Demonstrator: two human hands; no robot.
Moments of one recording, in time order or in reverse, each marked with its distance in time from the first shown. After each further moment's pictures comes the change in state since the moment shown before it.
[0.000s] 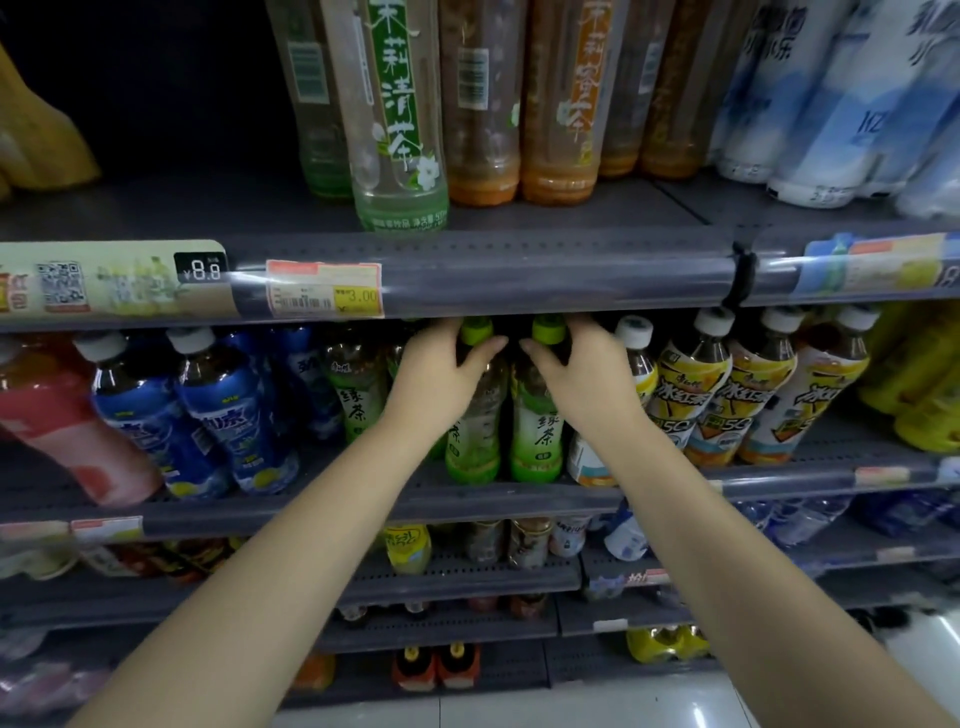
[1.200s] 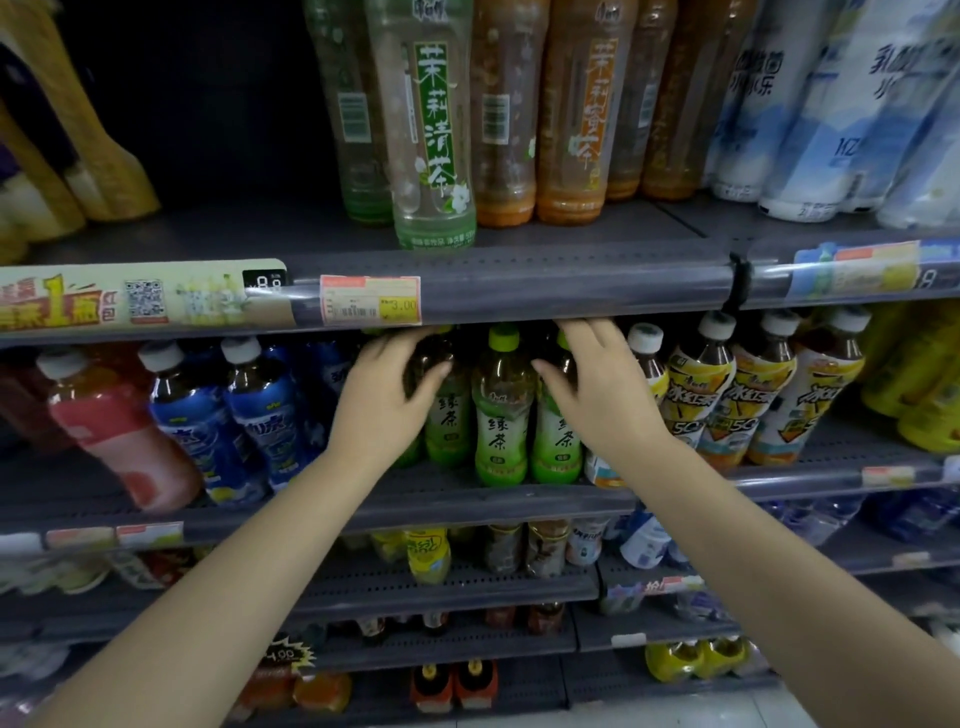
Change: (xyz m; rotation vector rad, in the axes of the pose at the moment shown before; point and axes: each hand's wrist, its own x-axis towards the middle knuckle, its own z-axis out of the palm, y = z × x) left_hand -0.031 -0.032 -0.061 0.175 0.093 0.149; right_hand -0.022 -0.008 -0.008 -0.159 0.030 -0.330
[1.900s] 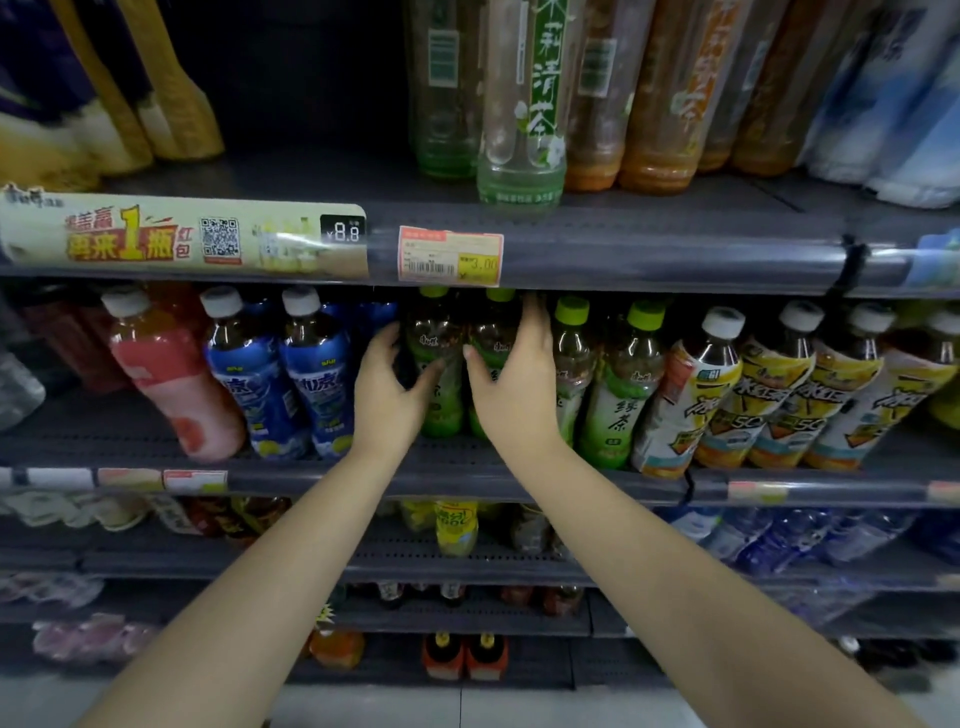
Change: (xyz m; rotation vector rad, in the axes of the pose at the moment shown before) left_hand -0.028 -0.071 0.019 -0.311 0.164 -0.410; right_hand 0.005 -0.094 0.099 0.384 0.062 0.325
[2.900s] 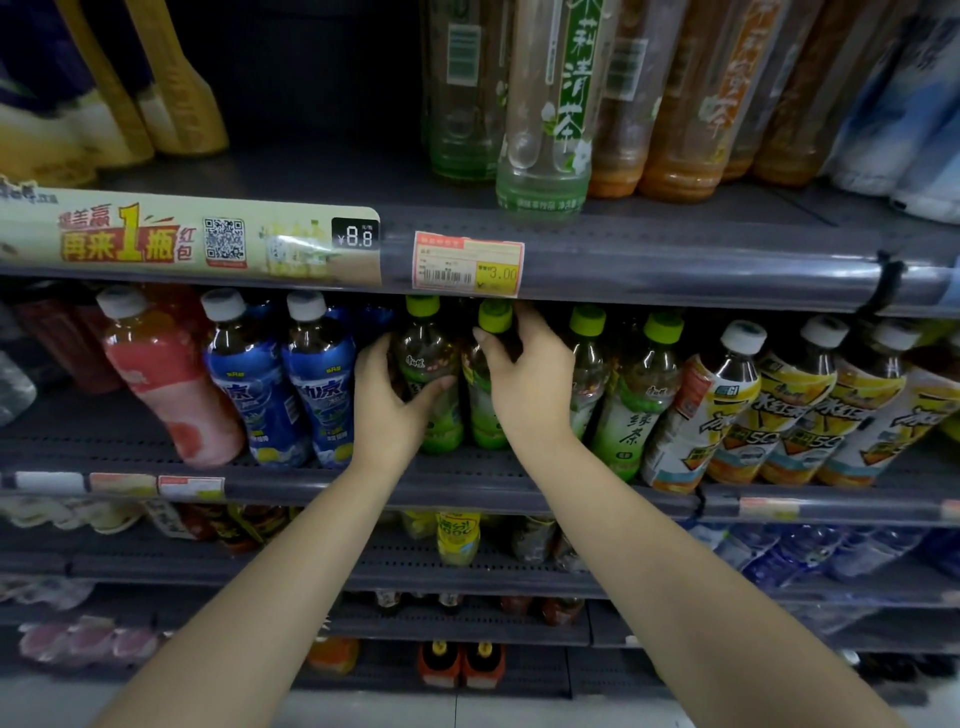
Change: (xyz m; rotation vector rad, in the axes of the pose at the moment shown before) left_hand 0.004 -0.012 -0.008 -0.015 0.042 0.062; right_hand 0.018 -0.006 0.003 0.068 0.101 -0.046
